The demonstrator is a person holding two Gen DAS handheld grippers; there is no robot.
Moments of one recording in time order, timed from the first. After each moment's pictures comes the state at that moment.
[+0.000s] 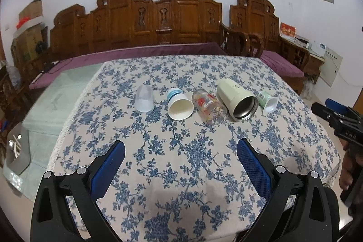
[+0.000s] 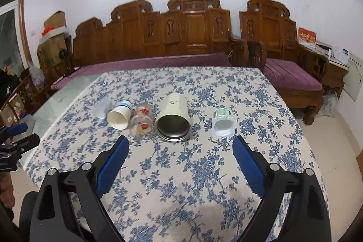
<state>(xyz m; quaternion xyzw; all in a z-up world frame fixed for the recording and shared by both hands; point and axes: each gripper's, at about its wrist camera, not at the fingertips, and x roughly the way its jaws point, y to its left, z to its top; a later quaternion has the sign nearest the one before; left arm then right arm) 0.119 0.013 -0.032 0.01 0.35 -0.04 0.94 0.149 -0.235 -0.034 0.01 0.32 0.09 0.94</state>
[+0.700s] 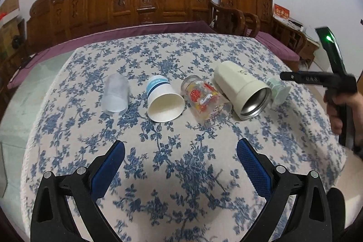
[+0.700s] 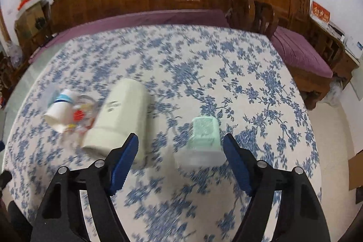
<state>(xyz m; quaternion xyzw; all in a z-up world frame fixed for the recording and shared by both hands) 0.223 0.000 -0.096 0.02 0.40 -0.09 0.91 0.354 -0.260 -0.111 -0.02 0.48 0.06 0.88</state>
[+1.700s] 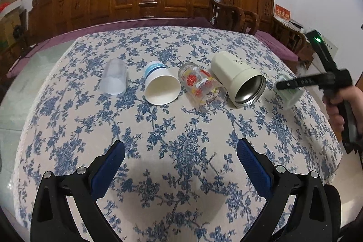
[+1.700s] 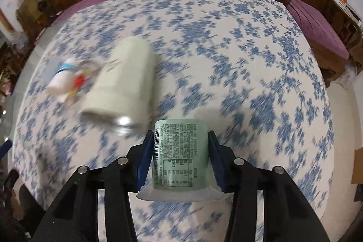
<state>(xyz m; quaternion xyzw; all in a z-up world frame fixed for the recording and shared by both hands) 0.190 0.003 -0.099 -0.01 0.41 -0.09 0.91 0.332 -0.256 -0.130 -0.01 0.56 0.11 0.82</state>
